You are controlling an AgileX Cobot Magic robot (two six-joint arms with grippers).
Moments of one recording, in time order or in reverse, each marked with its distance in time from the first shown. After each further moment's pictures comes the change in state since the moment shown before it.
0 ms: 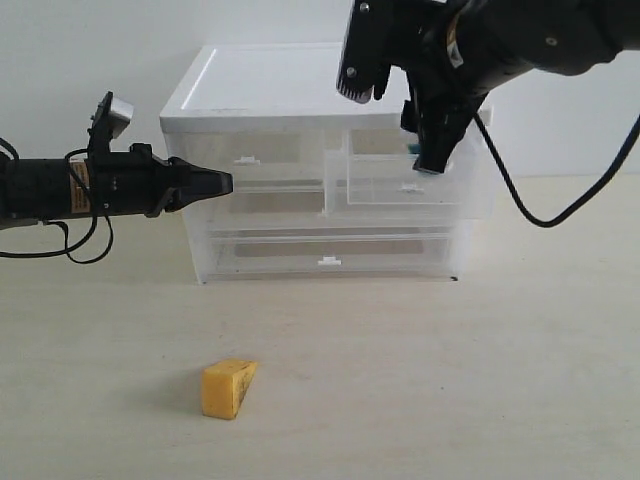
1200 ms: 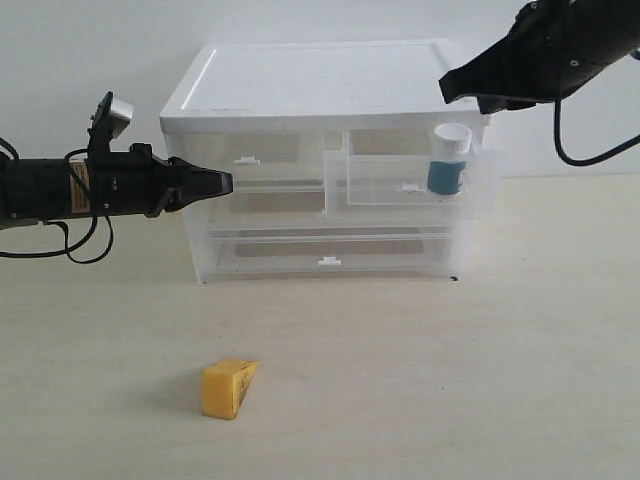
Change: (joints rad) left arm 0.000 0.000 0.000 0.000 0.000 0.000; right arm -0.269 -0.057 0.000 0.790 0.081 0.212
